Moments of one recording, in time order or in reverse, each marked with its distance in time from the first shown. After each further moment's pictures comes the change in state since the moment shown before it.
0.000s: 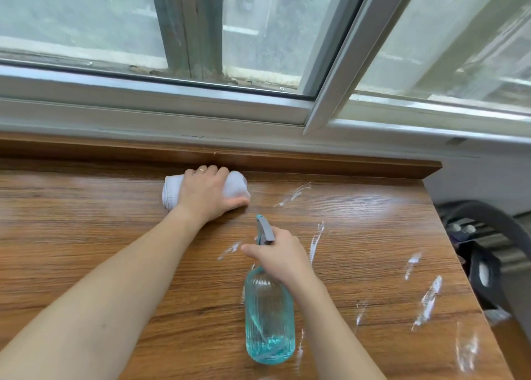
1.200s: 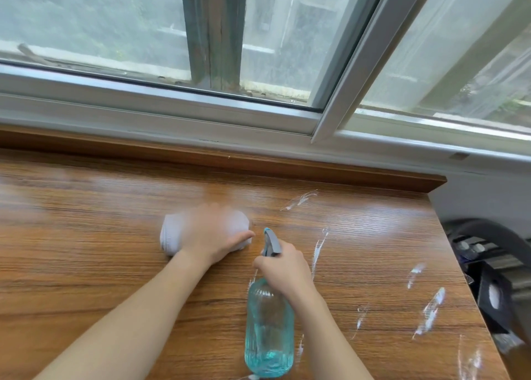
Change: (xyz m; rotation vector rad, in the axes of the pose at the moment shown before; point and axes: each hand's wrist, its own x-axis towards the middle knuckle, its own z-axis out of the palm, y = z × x) left_hand -0.089 0.015 0.013 -0.050 0.106 -0.072; right_hand -0.016 0.014 0.013 -0.063 0.025 0.006
